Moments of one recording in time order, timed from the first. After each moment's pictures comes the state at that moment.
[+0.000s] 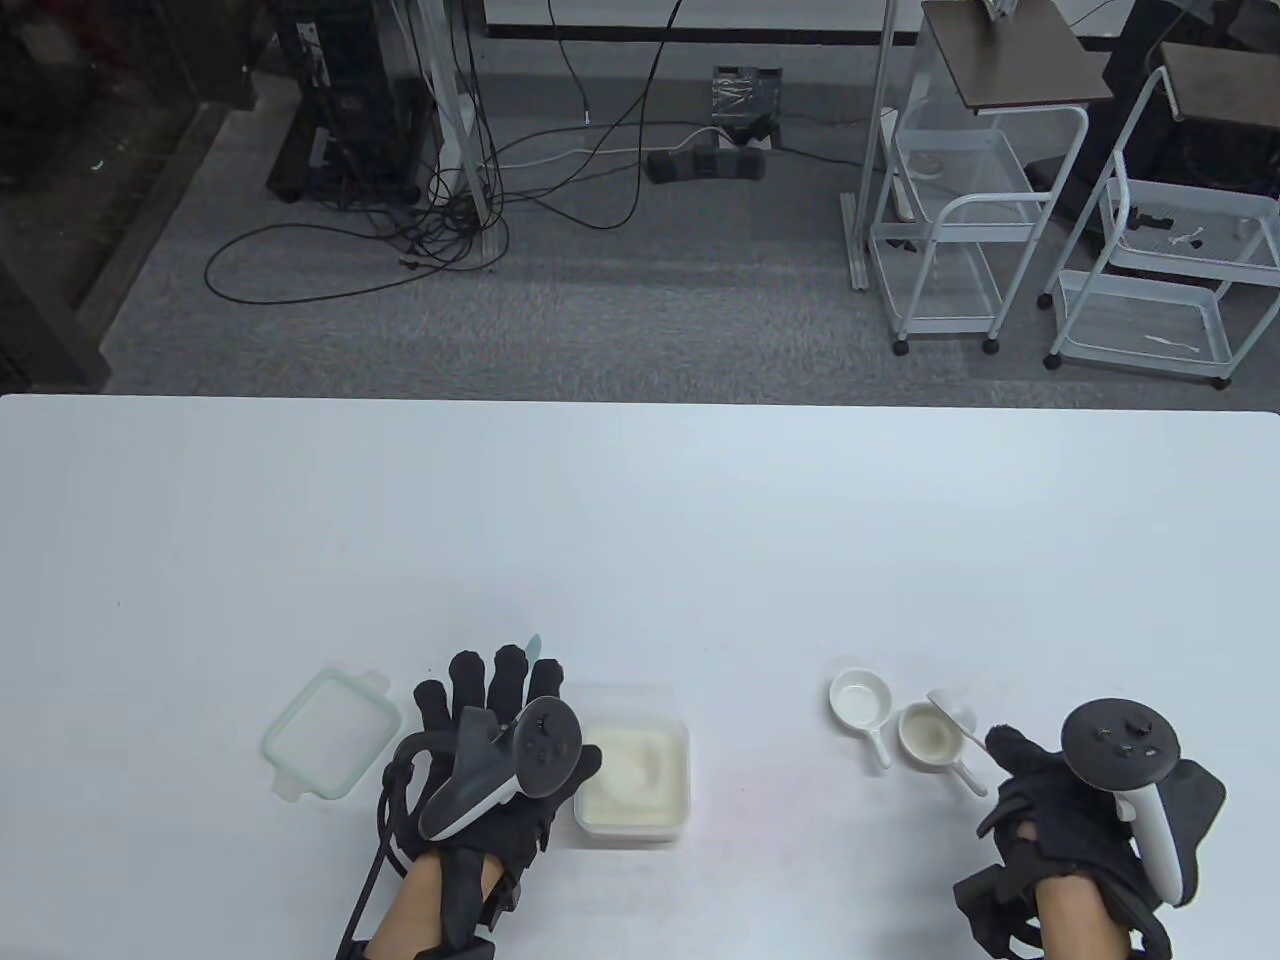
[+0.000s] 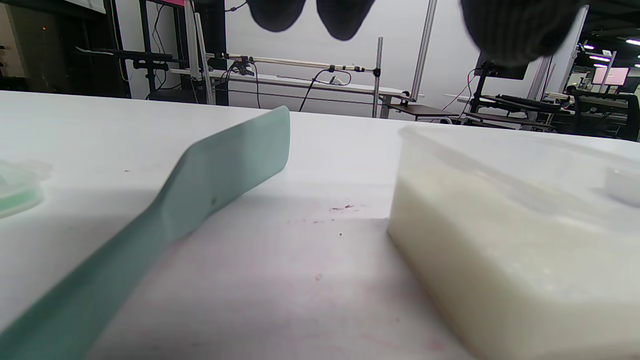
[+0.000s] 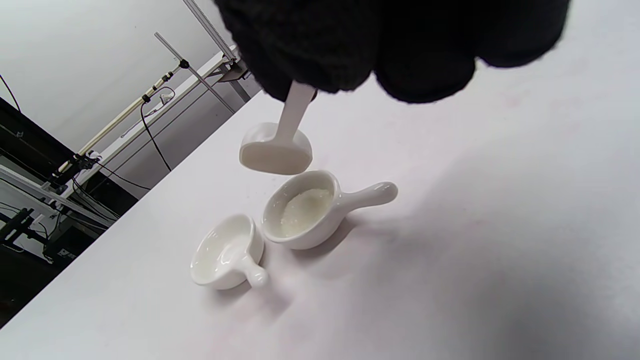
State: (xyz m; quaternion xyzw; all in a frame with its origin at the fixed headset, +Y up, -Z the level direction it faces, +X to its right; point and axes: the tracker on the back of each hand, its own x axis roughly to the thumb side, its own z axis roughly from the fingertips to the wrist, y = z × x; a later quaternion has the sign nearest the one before) left_hand -0.136 -0.685 -0.249 -0.08 -0.09 0.04 0.99; right_hand 0.300 -0.665 -0.212 -0.25 0.08 0.91 0.33
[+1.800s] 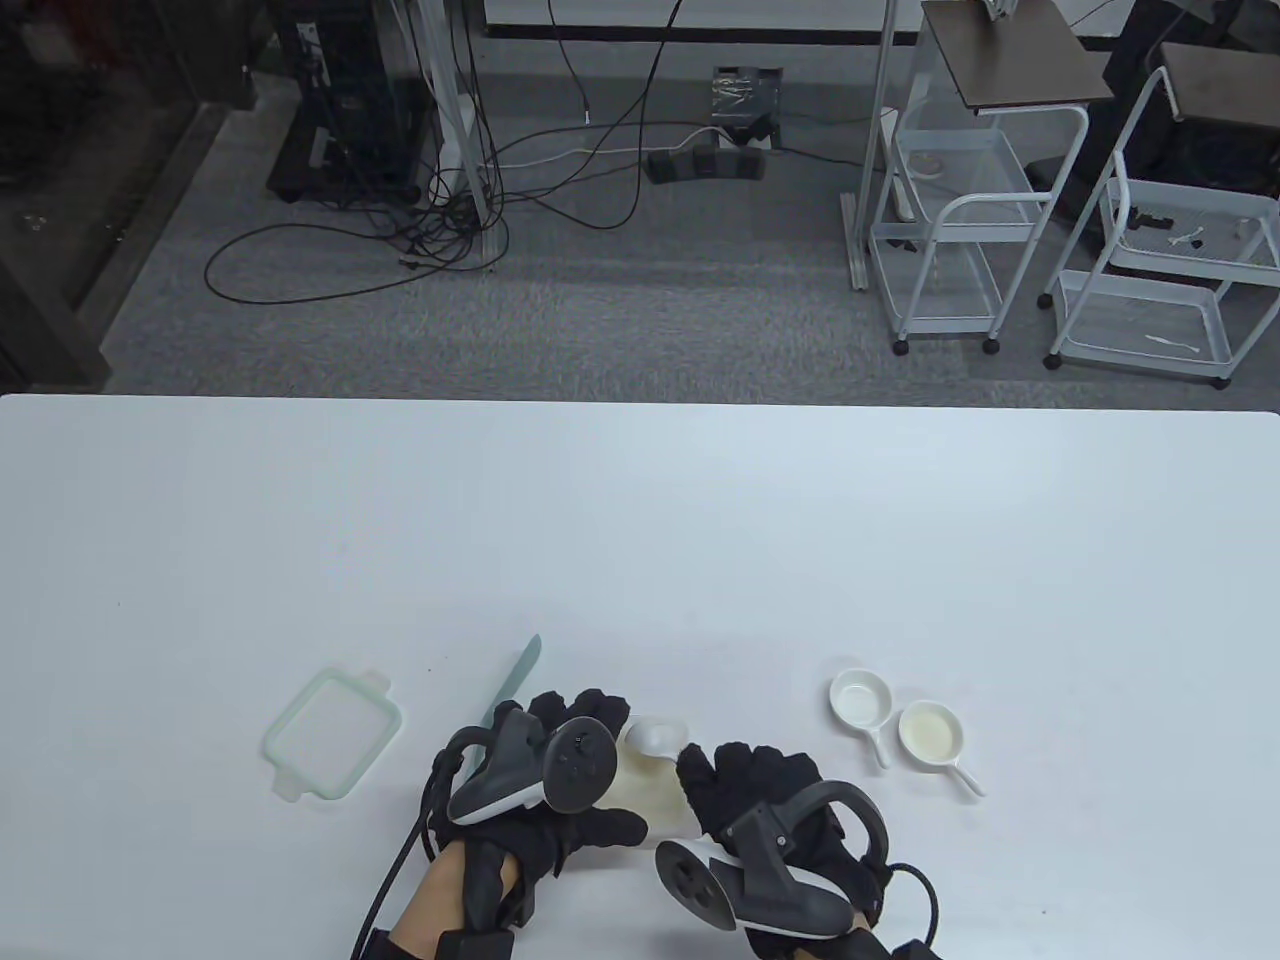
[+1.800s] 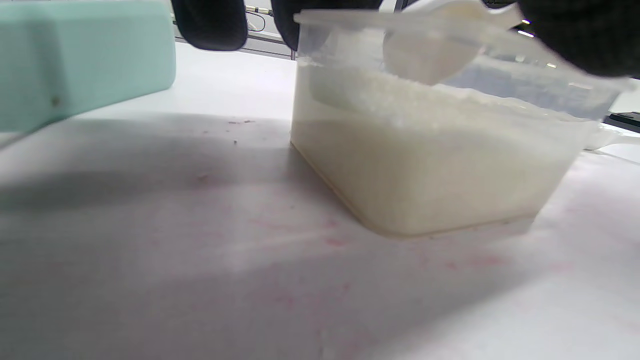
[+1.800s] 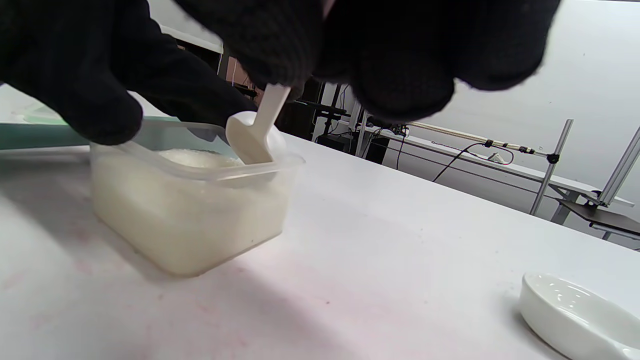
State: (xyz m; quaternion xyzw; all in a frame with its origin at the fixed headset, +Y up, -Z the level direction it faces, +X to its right) left_hand -0.111 -0.726 -0.256 -0.14 -0.22 0.06 0.96; right_hand 0.056 -0.678 -0.188 0.25 -0.03 0.96 -0.11
